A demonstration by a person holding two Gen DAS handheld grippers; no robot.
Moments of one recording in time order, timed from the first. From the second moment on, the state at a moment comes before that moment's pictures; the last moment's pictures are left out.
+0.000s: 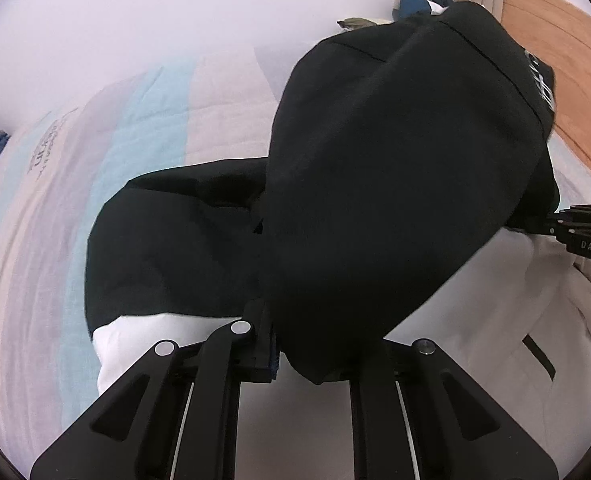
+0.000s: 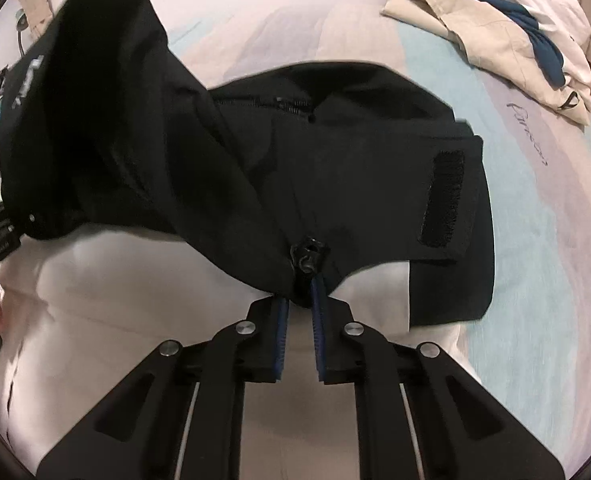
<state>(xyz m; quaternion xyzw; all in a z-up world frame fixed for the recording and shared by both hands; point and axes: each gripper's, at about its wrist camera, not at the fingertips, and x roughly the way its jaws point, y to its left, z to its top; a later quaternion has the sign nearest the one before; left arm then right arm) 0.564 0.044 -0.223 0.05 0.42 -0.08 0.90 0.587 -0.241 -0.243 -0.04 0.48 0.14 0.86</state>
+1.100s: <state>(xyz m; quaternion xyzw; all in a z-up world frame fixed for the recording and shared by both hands) 0.612 0.035 -0.177 0.05 0.43 -0.15 0.89 0.667 -0.181 -0.162 -0.05 0.47 0.31 0.83</state>
